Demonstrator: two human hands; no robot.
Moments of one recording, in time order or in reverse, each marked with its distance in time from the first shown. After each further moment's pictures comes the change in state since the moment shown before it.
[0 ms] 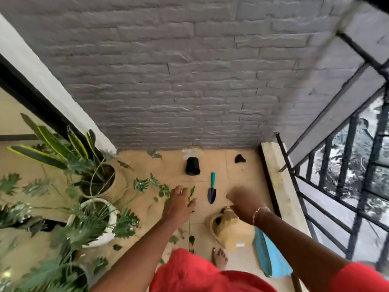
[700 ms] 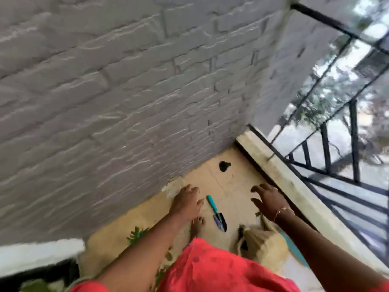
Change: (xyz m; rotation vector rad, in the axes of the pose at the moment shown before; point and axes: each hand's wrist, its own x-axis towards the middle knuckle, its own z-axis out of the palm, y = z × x) left_hand 0.347 0.064 -0.106 0.412 -0.283 0.532; right_hand 0.187 0.120 -0.029 0.494 0.041 0.778
